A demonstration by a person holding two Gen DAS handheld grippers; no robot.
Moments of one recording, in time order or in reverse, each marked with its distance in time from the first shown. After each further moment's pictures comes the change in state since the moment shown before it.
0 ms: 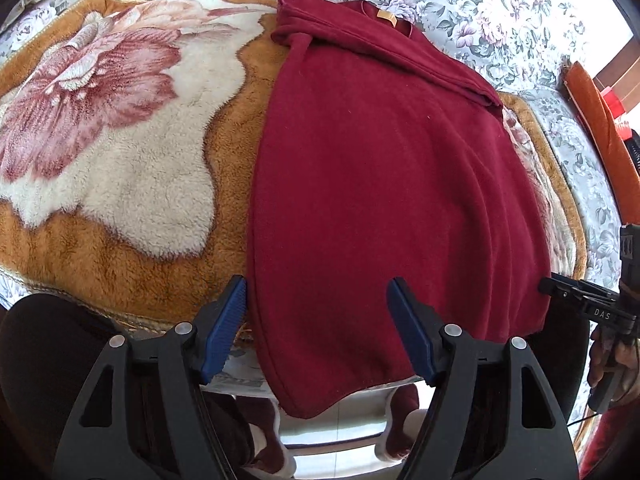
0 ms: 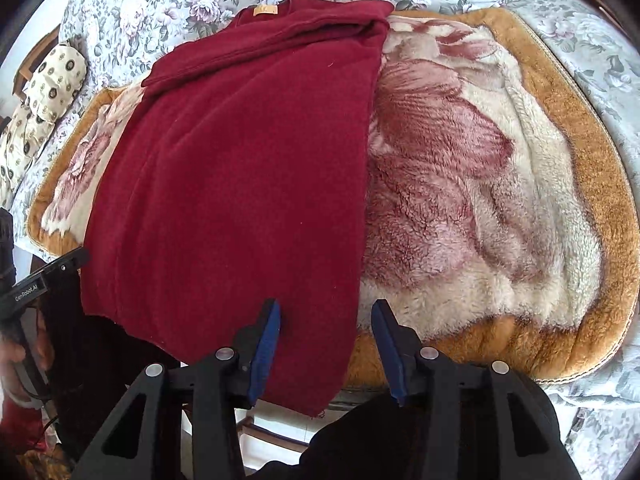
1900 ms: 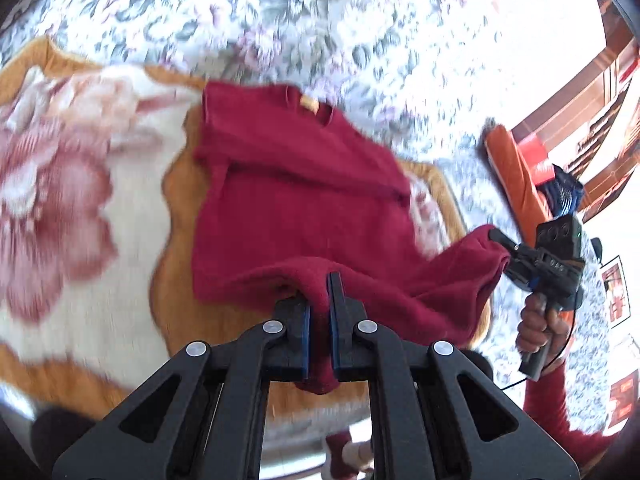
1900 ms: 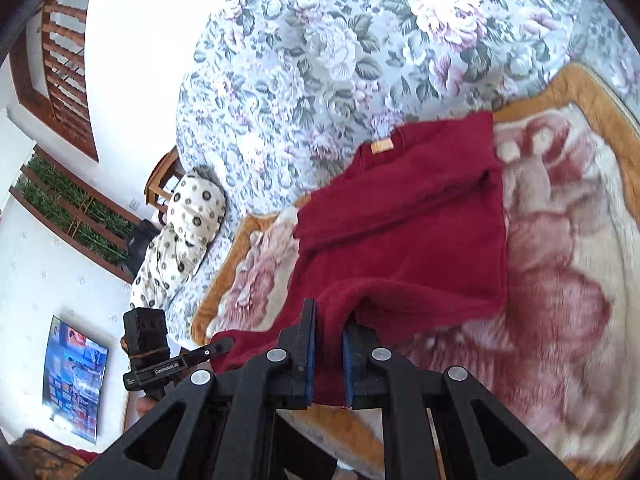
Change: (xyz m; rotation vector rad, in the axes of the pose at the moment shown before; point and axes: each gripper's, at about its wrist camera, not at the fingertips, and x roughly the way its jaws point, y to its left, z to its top) left arm -0.067 0.004 0.109 0.023 -0.136 -0.322; right arm -0.063 -0.010 0.116 0.132 -0.373 0.611
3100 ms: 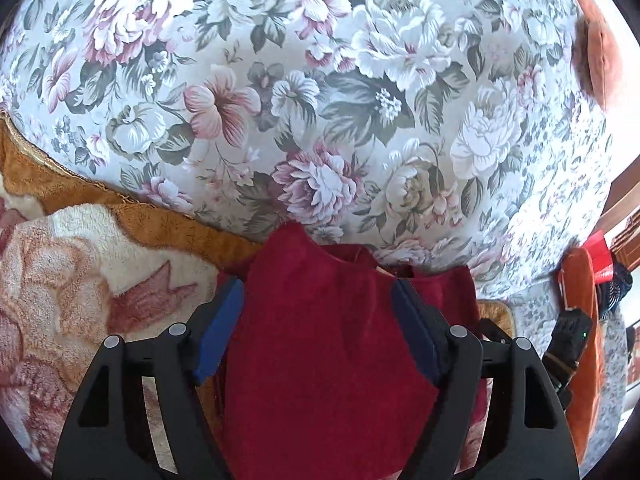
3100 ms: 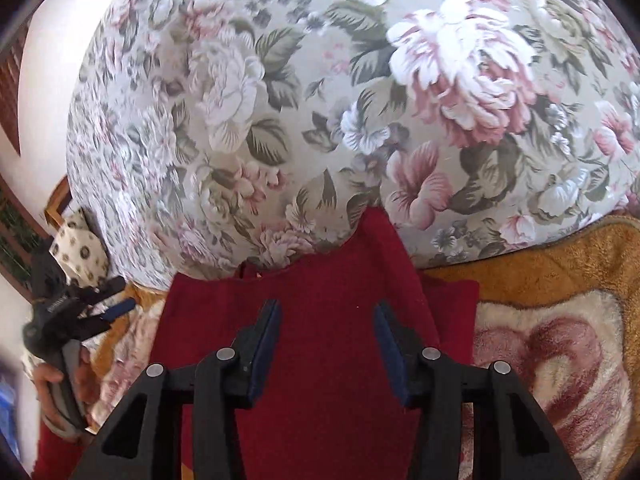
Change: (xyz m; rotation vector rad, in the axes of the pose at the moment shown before) left arm 0.118 0.057 0.213 -0.106 -0.108 0.176; right arm 0.155 -0.072 0.166 -0.163 -0.017 -0.361
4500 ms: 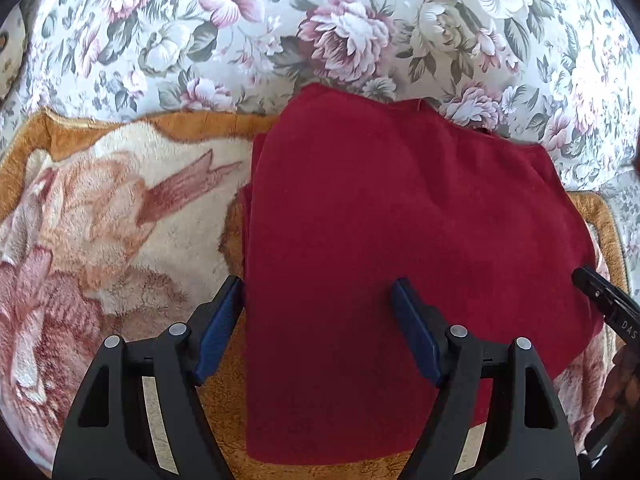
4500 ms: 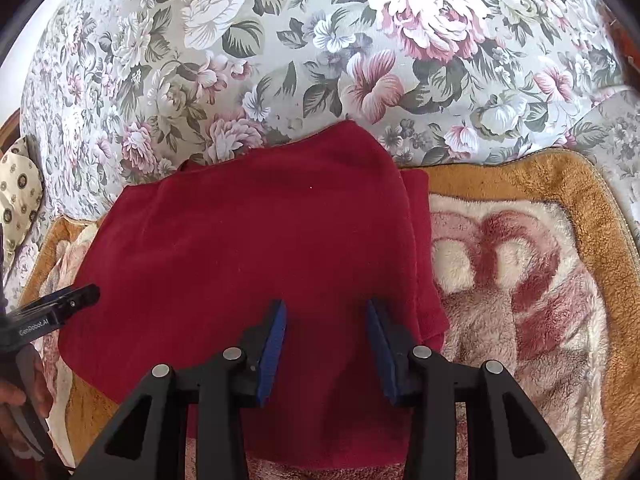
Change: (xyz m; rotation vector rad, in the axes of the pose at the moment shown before) left arm 0.047 -0.004 -0.104 0.165 0.095 0.309; right arm -0.012 0.011 -0.082 -0.044 0.090 -0.273
